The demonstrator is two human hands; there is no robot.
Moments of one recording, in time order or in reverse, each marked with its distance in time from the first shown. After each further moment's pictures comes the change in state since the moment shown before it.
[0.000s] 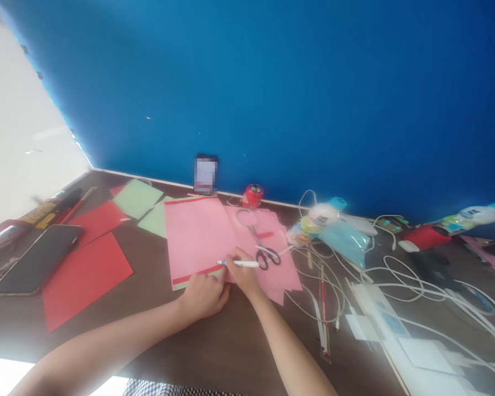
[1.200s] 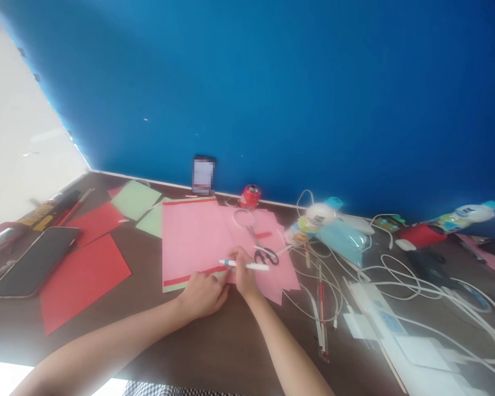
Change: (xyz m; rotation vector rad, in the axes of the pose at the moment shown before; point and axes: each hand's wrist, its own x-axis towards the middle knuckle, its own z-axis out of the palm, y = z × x) left_hand 0.004 -0.003 -0.001 0.046 0.044 0.115; right_hand -0.006 -0.001 -0.003 0.029 0.056 -0.049
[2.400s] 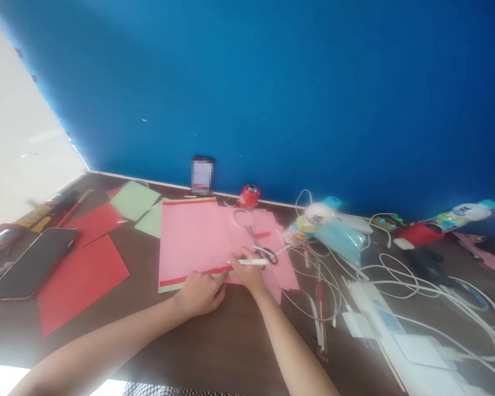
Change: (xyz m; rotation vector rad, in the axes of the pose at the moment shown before) left_hand -0.001 -0.006 0.005 -0.035 0.015 -0.019; right_hand 0.011 0.013 -0.012 -0.300 0.078 -0.037
